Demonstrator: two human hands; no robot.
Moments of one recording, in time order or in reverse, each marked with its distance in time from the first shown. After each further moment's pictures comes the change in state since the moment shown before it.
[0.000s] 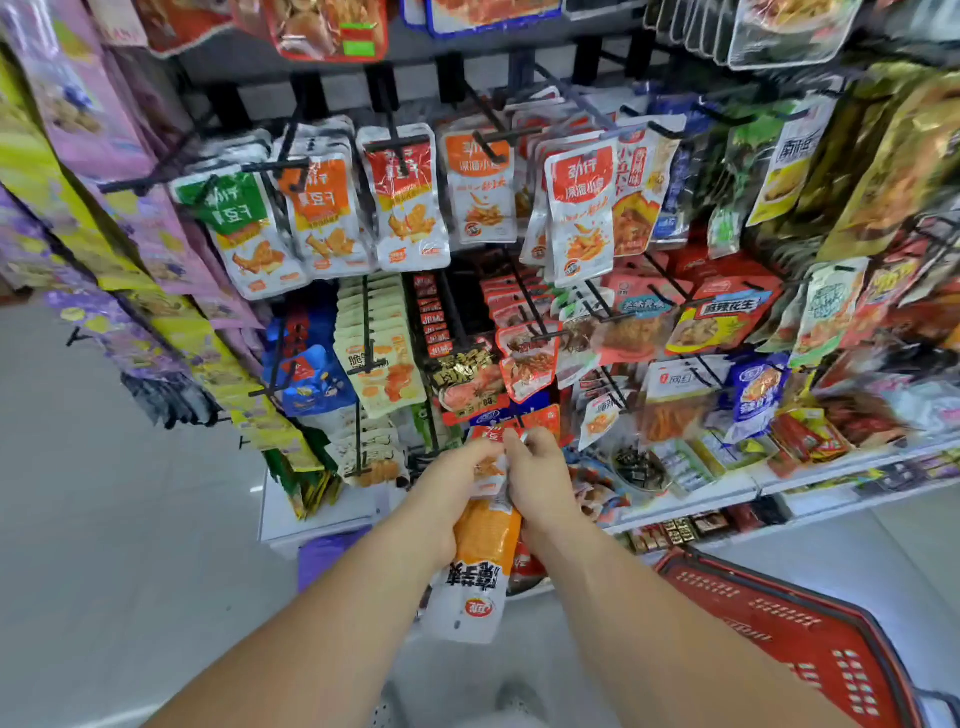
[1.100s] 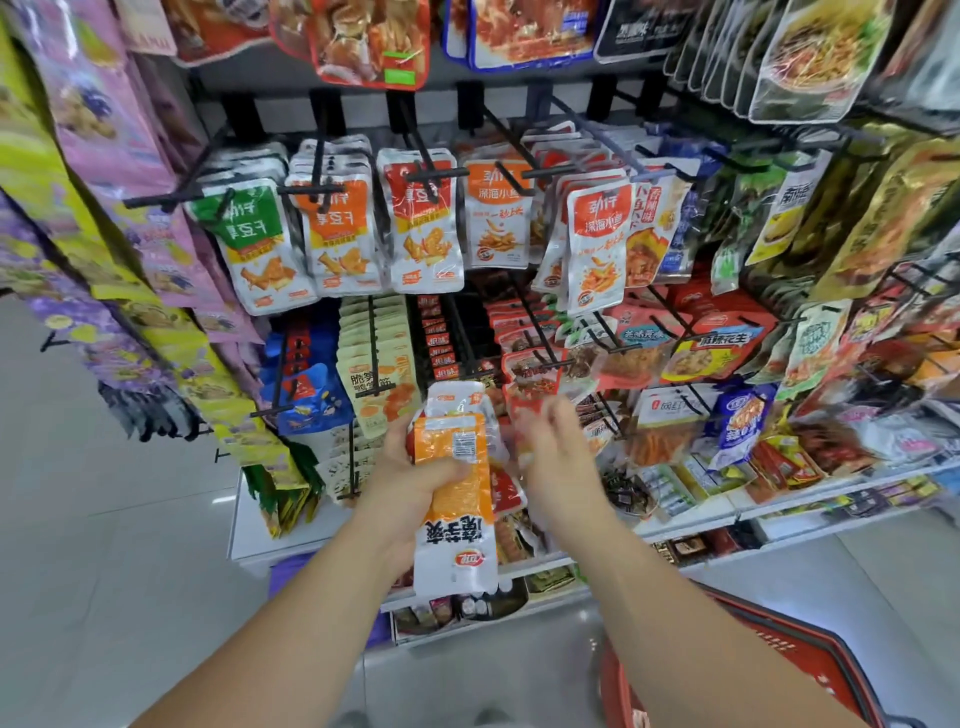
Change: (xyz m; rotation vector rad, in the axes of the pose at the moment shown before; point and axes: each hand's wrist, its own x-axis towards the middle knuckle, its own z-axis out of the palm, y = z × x) left_hand -0.003 0.023 -0.043 -0.111 -0.049 0.405; right_hand -0.009 -0.055 -0.008 -0.104 -0.103 -0.250
